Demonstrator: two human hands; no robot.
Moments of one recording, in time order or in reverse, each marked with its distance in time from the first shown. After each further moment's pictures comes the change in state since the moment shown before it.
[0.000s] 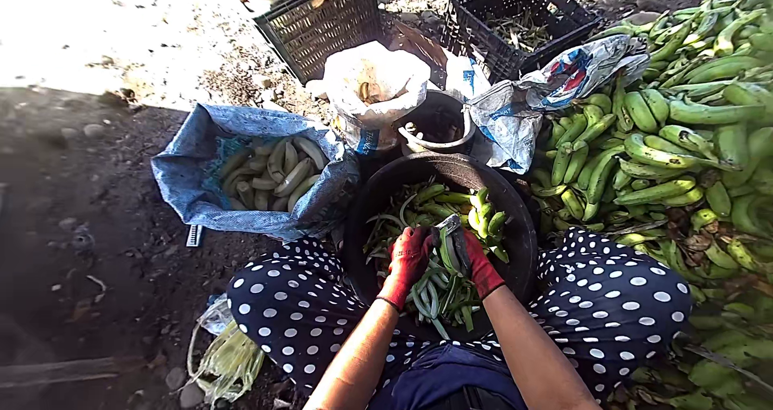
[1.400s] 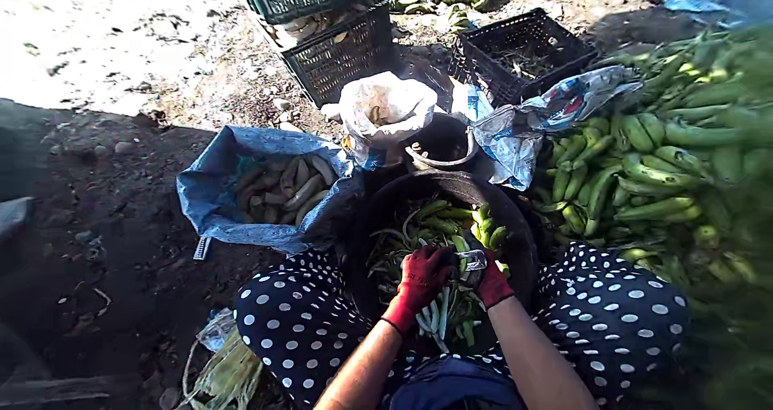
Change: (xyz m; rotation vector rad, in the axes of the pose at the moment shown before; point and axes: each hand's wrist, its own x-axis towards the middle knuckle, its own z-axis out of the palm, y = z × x) left_hand -0.022 0.017 0.017 0.083 0.068 0.266; right_hand 0.000 0.006 -0.017 0.944 -0.055 0.247
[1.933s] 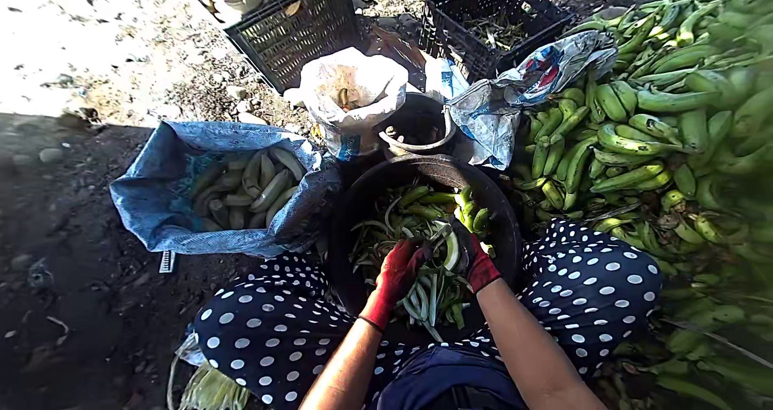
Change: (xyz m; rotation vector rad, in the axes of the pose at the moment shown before) left_hand 0.000 -0.026 -0.005 -0.344 -0.089 -0.104; right_hand 0.015 0.000 -0.014 -0.071 -0.057 -0.021
